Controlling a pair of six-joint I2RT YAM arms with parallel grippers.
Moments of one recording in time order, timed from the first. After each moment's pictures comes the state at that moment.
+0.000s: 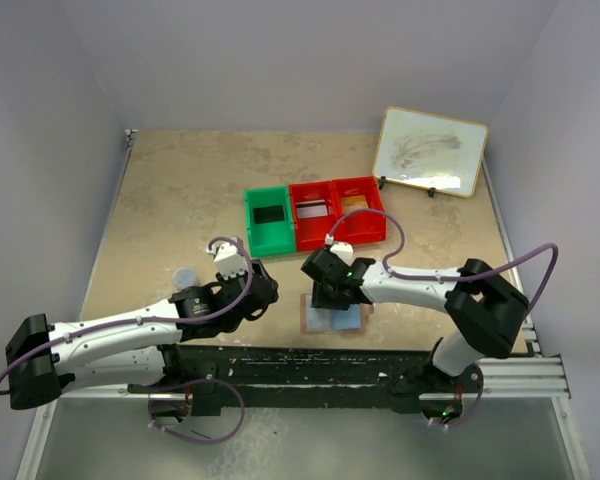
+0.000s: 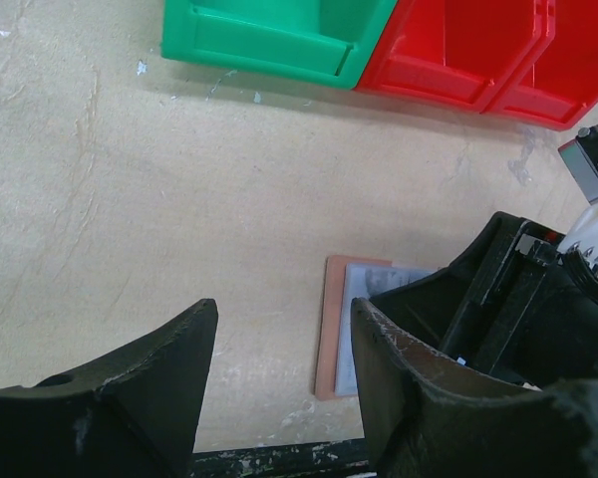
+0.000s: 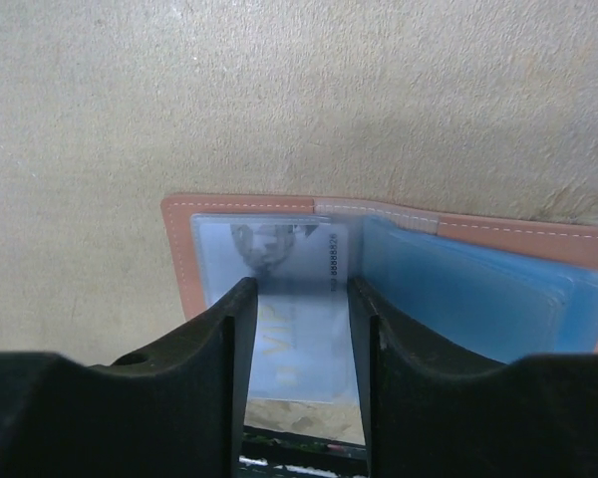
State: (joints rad) left arm -1.13 1.00 0.64 -0.49 -0.68 -1.23; right arm 0.99 1.59 0.87 -0.49 0.25 1.00
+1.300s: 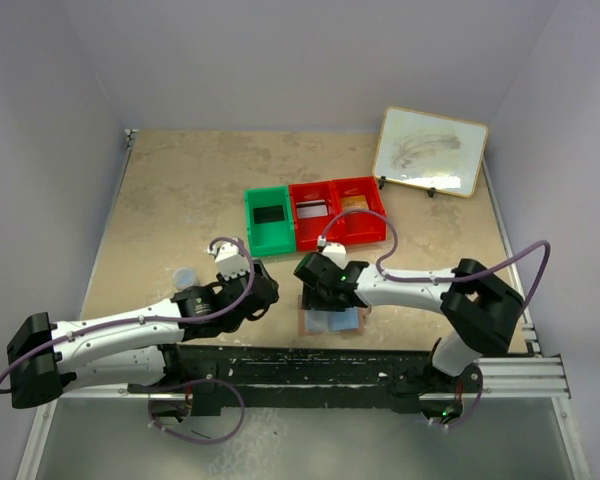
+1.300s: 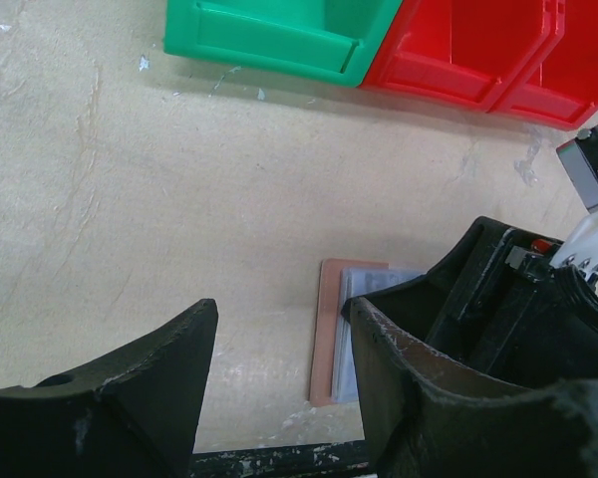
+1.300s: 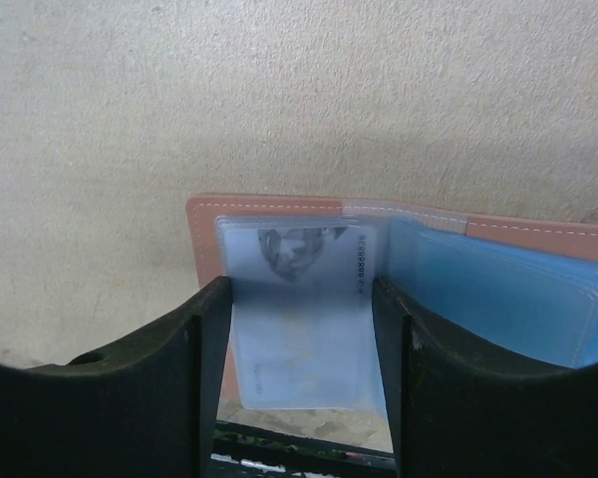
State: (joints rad) left arm -1.13 1.01 0.64 -0.49 -0.68 -1.24; right arm 1.03 1.62 0.91 -0.48 0.29 1.02
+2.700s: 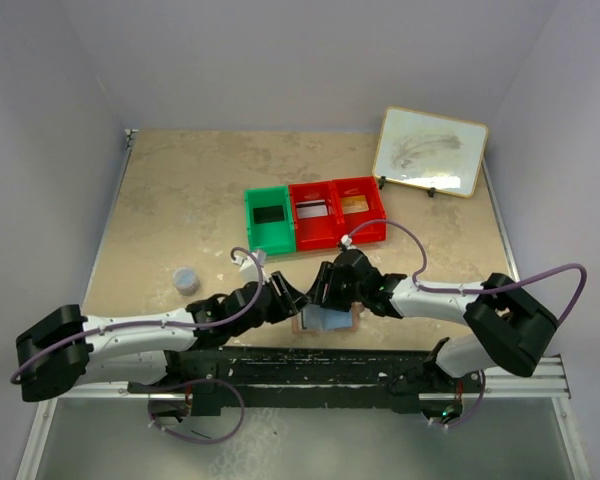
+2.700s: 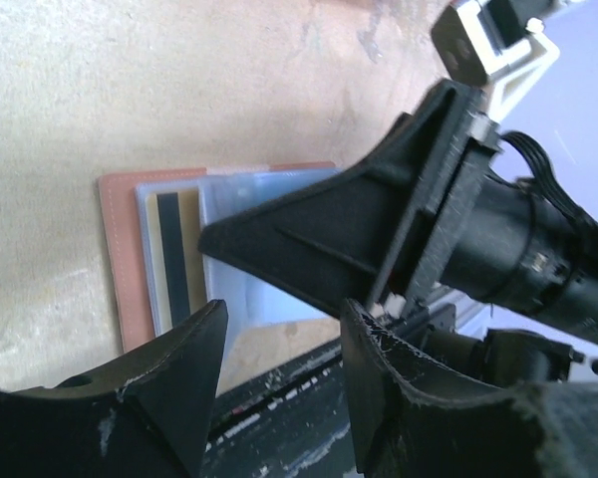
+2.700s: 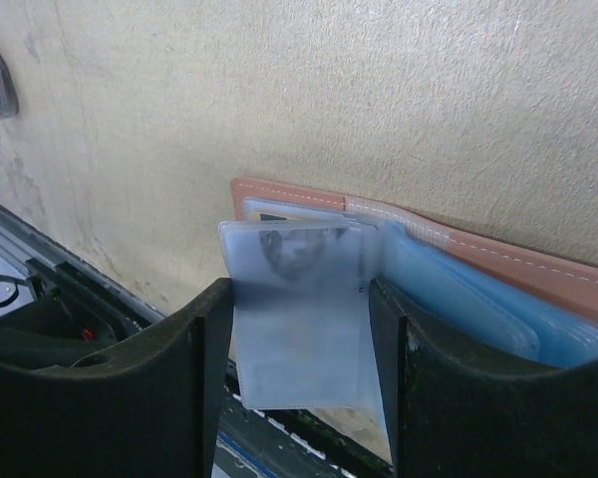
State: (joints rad) left arm -1.13 1.14 0.42 0.18 -0.32 -1.25; right arm 0.86 1.42 0.54 0.06 -0.07 1.03
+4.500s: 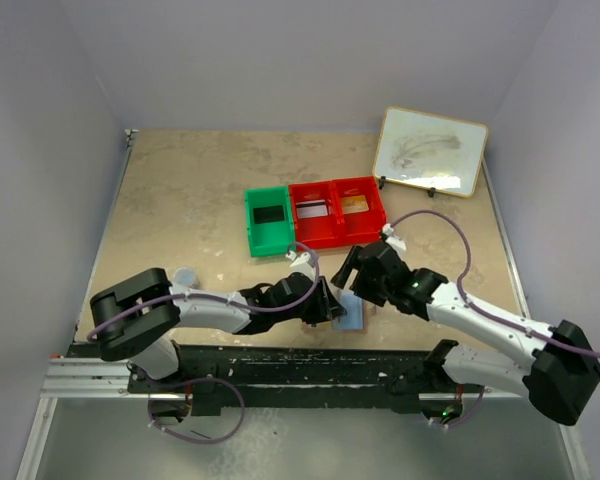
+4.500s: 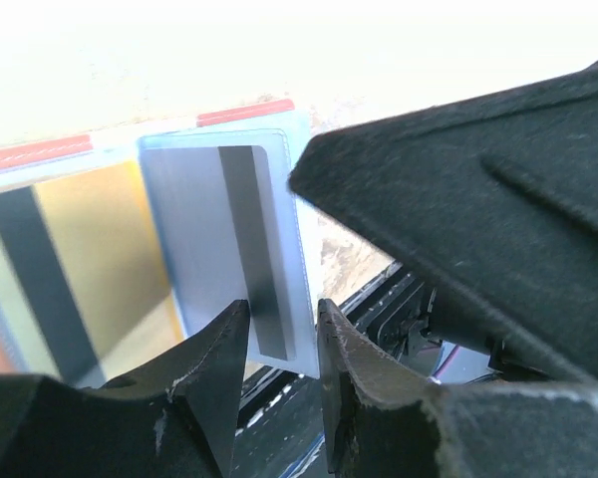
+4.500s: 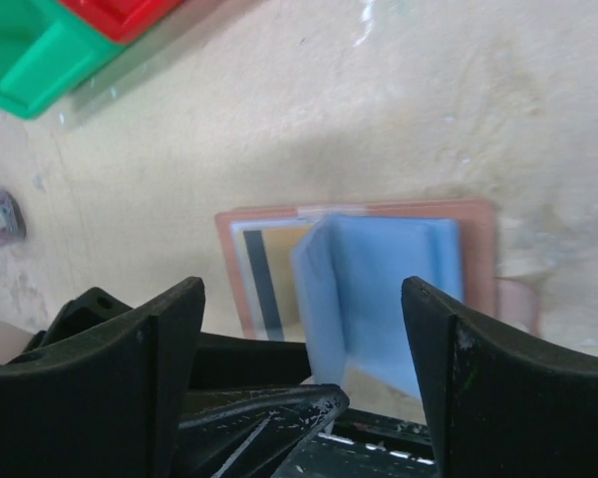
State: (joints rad) left arm -1.14 1.55 0.60 0.38 -0.08 -1.16; right arm 0.80 1.11 0.63 -0.40 0.20 1.08
